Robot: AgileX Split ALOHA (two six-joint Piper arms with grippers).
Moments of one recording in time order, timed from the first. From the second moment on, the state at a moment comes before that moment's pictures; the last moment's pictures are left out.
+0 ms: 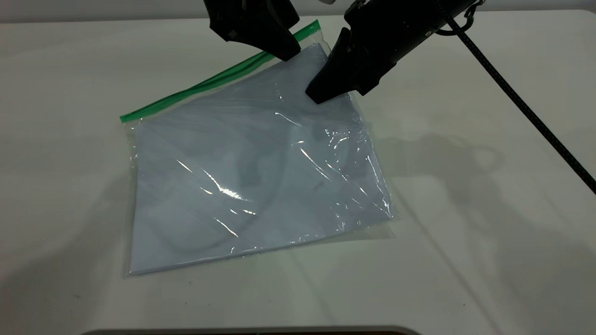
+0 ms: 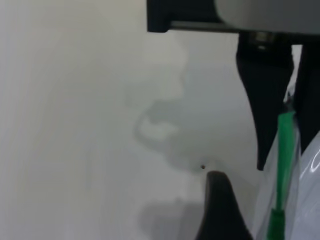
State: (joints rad) left arm -0.39 2.13 -1.44 -0.89 0.67 1.77; right arm 0.36 2.25 -1.32 1.22 0.68 -1.90
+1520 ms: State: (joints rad) left arm -0.39 2.16 -1.44 -0.91 0.72 1.79; right arm 0.35 2.25 -1.32 1.26 0.74 -1.90
